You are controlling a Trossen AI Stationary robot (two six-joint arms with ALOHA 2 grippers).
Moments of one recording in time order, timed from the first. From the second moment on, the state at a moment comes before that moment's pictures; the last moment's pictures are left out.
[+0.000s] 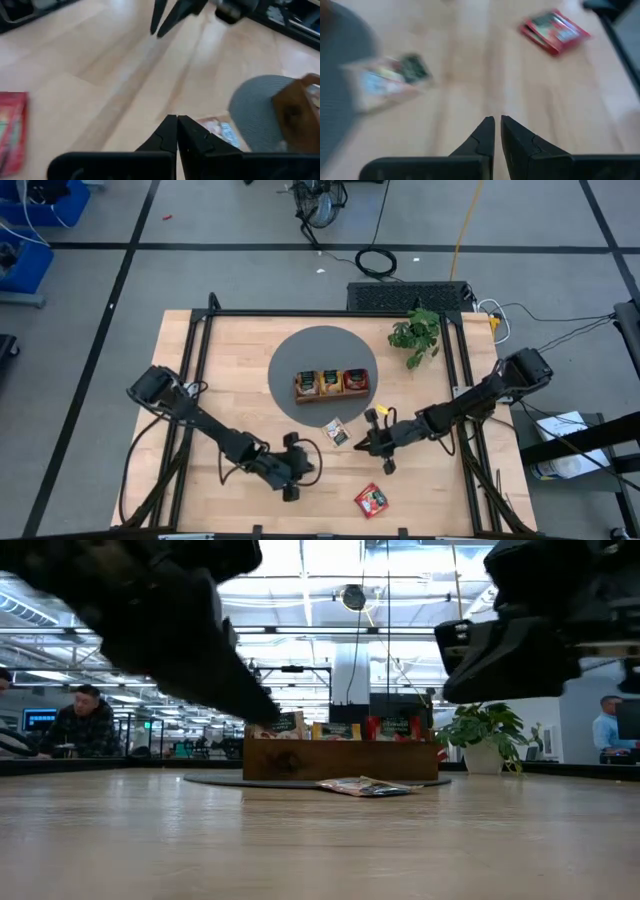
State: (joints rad) left arm -0.56 1.84 0.94 0.20 -0.40 -0.45; right arm 0.41 1.54 0.48 0.57 0.18 -0.20
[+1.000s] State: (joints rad) left arm -0.41 1.94 1.00 0.41 0.03 -0.32; right arm 0.90 1.69 0.69 0.31 0.21 0.29
